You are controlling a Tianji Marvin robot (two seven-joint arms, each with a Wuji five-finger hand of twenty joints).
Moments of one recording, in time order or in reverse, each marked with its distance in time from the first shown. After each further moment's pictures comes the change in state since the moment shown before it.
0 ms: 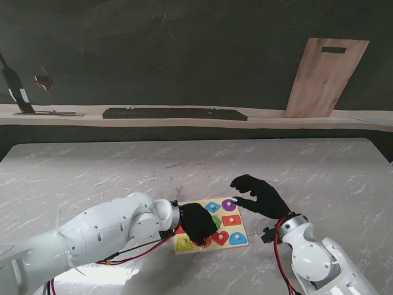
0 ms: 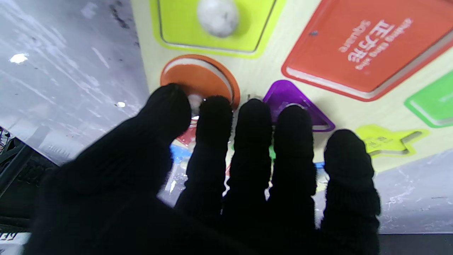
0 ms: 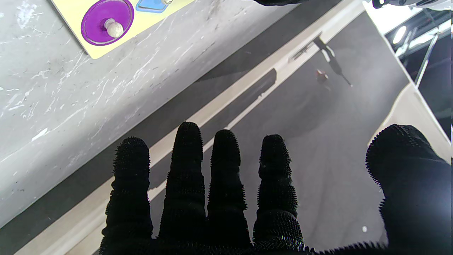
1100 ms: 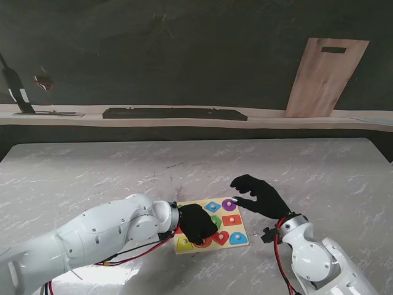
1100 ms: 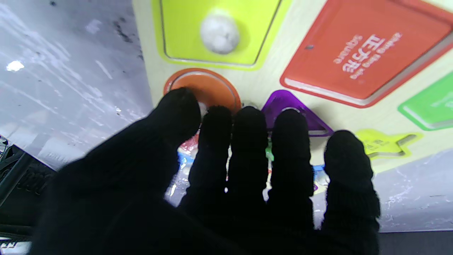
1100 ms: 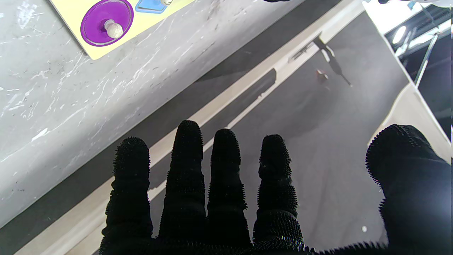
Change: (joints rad) left arm 0.010 0.017 -0.004 -0.027 0.031 0.009 -0.002; right arm 0.000 0.000 0.000 0.001 0.000 -0.002 -0.001; left_hand 0.030 -0.001 0.046 -0.013 -0.124 0.028 0.017 0.116 -0.042 -0.039 0.000 0.185 -0.050 -0.027 -0.002 0.050 -0.044 0.000 -0.014 0.000; right_hand 0.000 0.000 0.000 0.000 0.000 0.000 0.000 0.000 0.008 0.000 0.003 0.000 0.016 0.000 0.000 0.000 0.000 0.000 0.000 0.000
